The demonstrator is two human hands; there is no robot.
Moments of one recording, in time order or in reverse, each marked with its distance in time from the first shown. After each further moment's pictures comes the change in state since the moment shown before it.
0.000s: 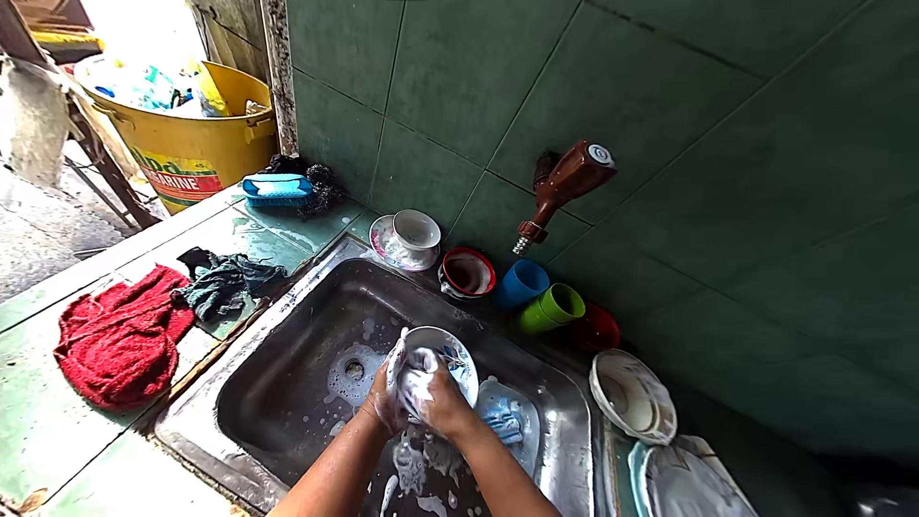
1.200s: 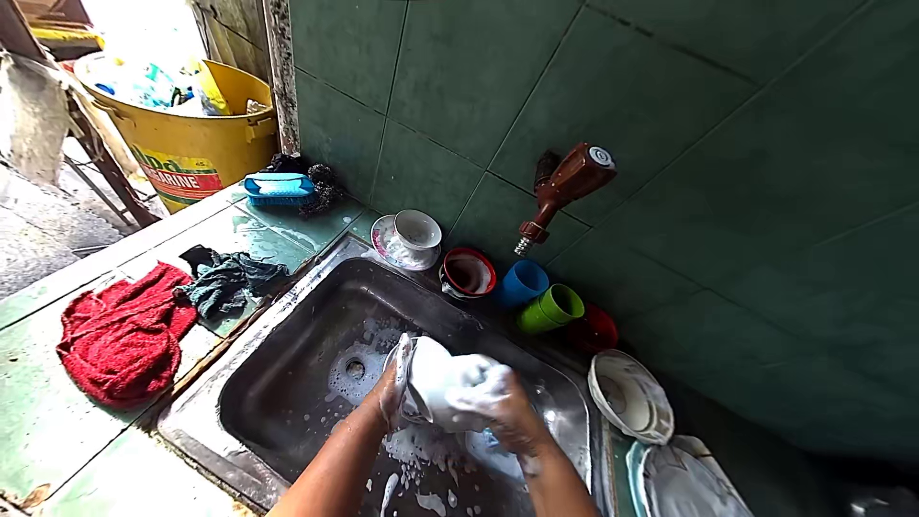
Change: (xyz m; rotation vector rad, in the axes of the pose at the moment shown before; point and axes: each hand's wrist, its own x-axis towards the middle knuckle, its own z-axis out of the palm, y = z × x) left_hand 0.006 0.006 -0.013 0.352 -0.079 -0.137; right_hand -0.037 0.003 -0.054 0.593 0.160 0.029
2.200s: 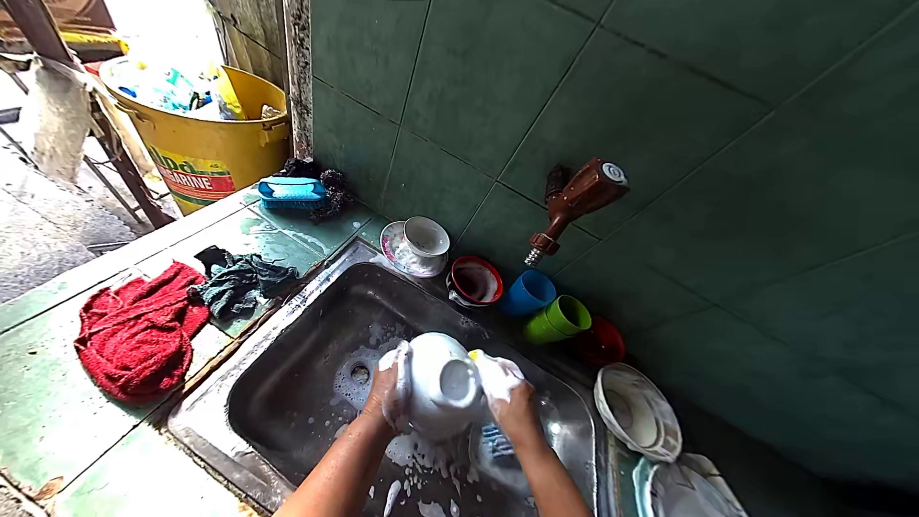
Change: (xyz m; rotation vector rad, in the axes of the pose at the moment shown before) left_hand -0.001 0.005 0.010 -0.026 0.310 0.194; right_hand 0.016 0.041 -0.016 -0.798 0.282 -0.189
